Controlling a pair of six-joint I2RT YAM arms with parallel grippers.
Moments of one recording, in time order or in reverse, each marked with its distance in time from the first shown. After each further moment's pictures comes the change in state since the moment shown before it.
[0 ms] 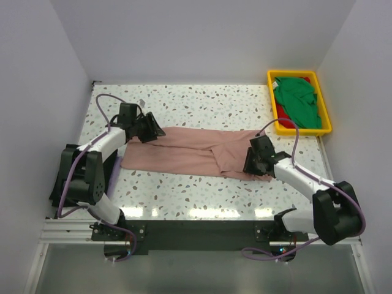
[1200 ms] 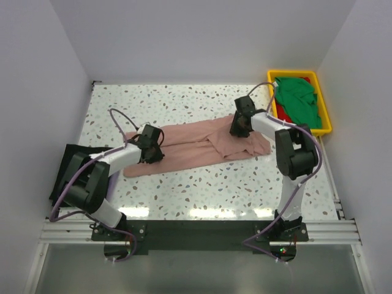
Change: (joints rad) left arm -0.250 -0.051 -0.209 -0.052 -0.529 -0.186; right arm -0.074 0.644 0.629 0.000 0.031 -0.010
